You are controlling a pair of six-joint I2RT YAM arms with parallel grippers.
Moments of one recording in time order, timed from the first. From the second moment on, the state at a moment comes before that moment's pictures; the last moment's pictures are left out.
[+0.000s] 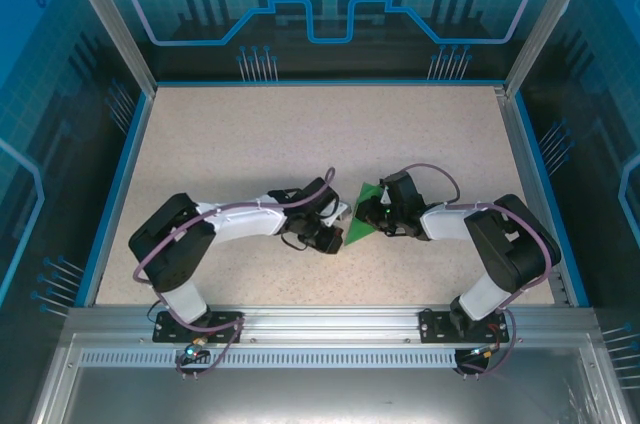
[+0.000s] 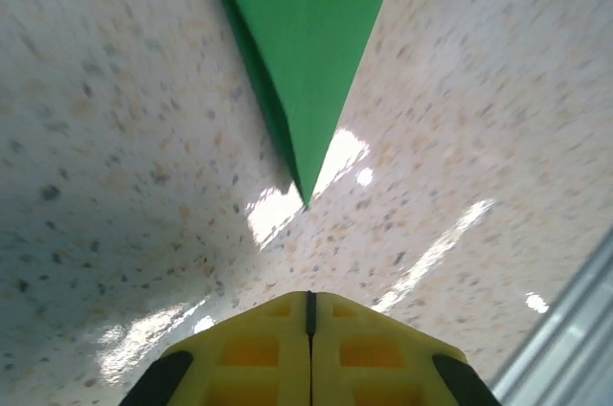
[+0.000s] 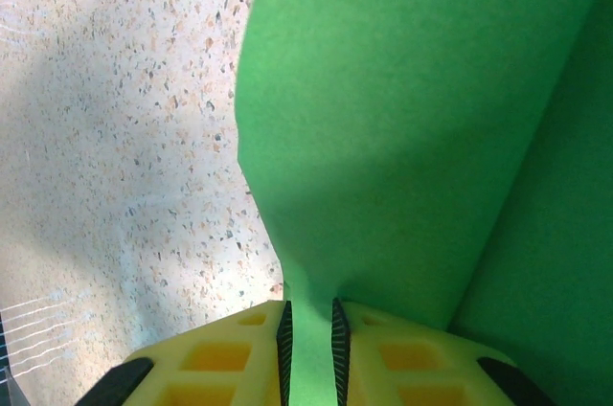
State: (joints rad) left arm -0.79 1.70 0.97 -0.41 0.39 -0.39; right arm 0.48 1.61 0.57 0.18 -0.32 0.89
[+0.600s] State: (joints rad) left arm -0.77 1.89 1.07 -0.24 0.48 -0.45; right arm 0.47 1.60 0.54 0.21 -0.33 0.90
